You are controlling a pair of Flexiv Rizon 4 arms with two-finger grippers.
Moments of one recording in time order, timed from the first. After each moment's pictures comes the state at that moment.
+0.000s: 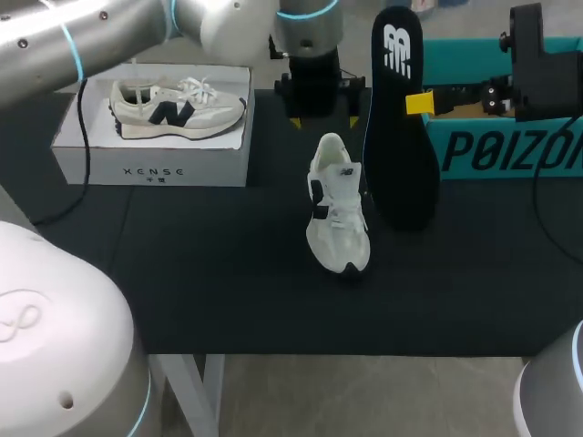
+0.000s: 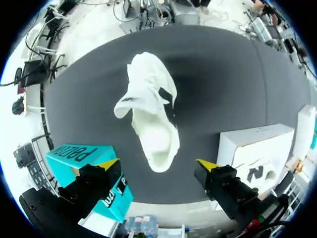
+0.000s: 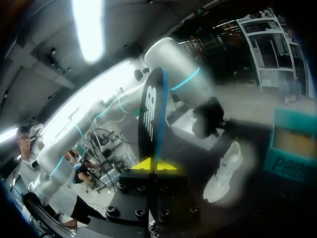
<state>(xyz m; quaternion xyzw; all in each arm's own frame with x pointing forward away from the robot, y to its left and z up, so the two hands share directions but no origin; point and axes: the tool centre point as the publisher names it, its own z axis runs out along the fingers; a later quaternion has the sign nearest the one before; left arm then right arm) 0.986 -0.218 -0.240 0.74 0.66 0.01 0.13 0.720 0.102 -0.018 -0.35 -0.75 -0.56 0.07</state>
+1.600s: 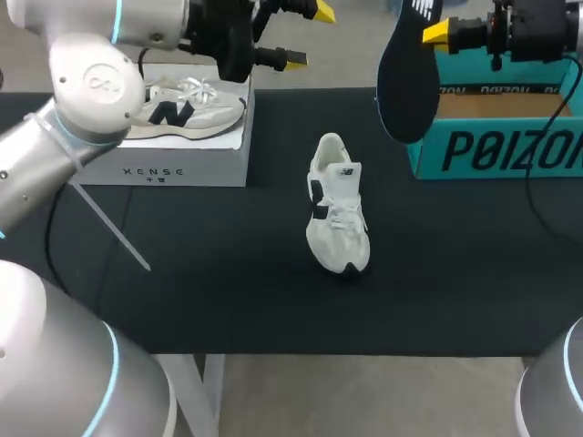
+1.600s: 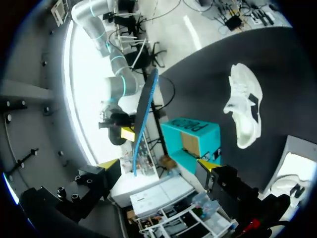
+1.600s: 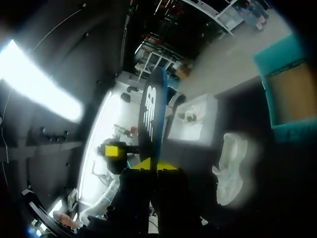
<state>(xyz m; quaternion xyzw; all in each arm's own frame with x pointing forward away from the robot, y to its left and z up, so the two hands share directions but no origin) 0.917 -0.203 -0.039 0.59 0.55 -0.28 0.52 0.908 0.055 -0.040 -0.53 -0.58 -0.55 0.28</state>
